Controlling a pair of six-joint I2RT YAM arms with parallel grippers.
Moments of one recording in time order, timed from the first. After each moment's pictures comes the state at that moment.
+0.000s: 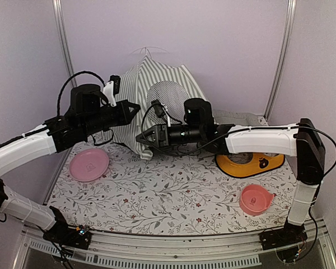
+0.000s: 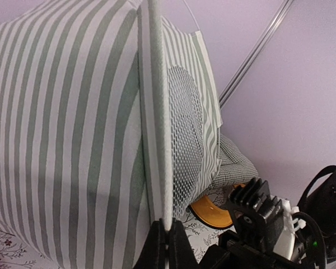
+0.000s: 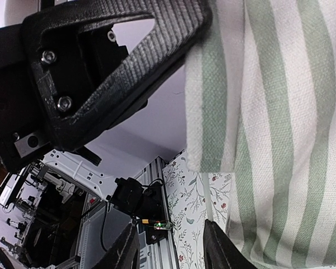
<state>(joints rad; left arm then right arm) -0.76 1.26 1.12 -0.08 -0.12 -0.51 0.94 1.88 1.42 0.30 -0.59 0.64</state>
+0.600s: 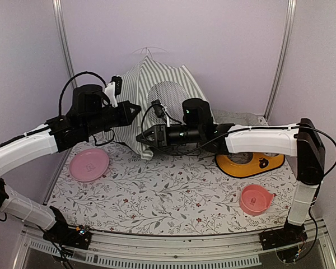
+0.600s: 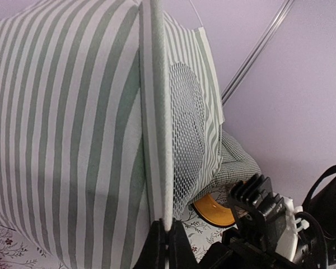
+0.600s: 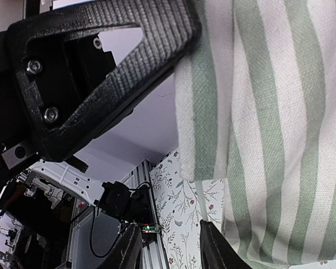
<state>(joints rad) -0.76 1.28 1.13 -0.08 -0.12 -0.51 0.94 1.88 1.43 0.25 -0.52 0.62</state>
